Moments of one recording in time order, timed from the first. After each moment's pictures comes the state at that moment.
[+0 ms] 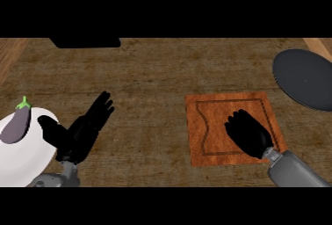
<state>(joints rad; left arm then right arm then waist) -0.06 0.19 -0.16 -1.57 0.31 0.02 0.22 -0.36 -0.57 0.70 -1.43 1.49 0.19 0.00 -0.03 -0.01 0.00</state>
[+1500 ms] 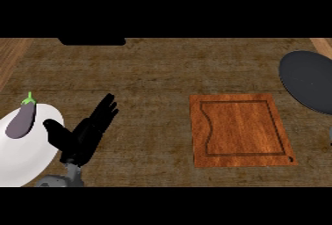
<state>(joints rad) -0.05 0.16 -0.17 -1.56 0.28 -0.01 0.20 -0.02 -0.73 -0.25 -1.34 0.17 0.15 -0.57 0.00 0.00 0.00</state>
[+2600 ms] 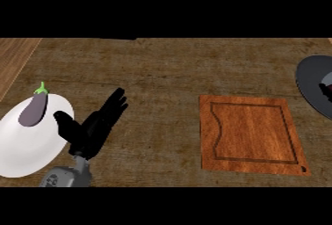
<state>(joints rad) -0.12 0.13 -0.19 -1.56 0.27 -0.03 0.23 -0.69 -0.71 -0.38 -0.35 0.34 -0.22 -0.85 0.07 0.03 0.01</state>
